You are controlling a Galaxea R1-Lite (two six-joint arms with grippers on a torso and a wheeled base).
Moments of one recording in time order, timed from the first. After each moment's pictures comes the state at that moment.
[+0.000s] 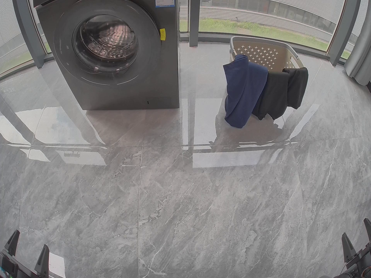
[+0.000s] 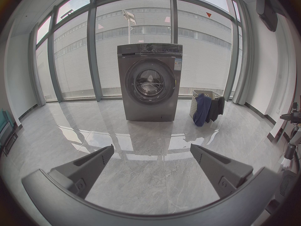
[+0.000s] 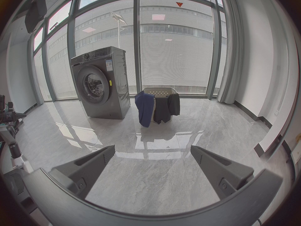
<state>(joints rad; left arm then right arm) 0.00 0.02 -0.02 0.00 0.01 0.00 0.01 0.02 -0.02 0.00 0.01 -0.01</state>
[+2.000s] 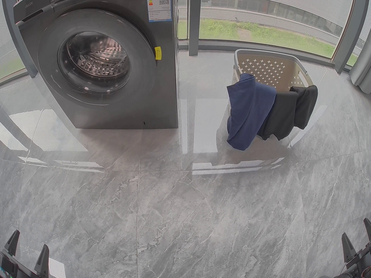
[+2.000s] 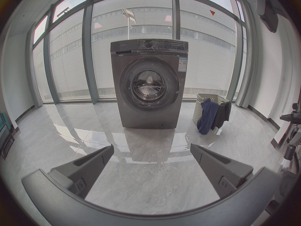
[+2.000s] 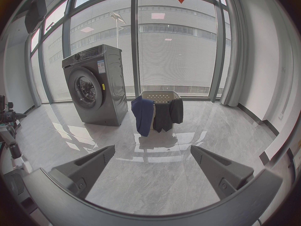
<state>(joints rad) 0.00 0.02 -0.02 0.00 0.01 -0.01 0.00 0.02 -0.02 0.00 0.01 -0.01</state>
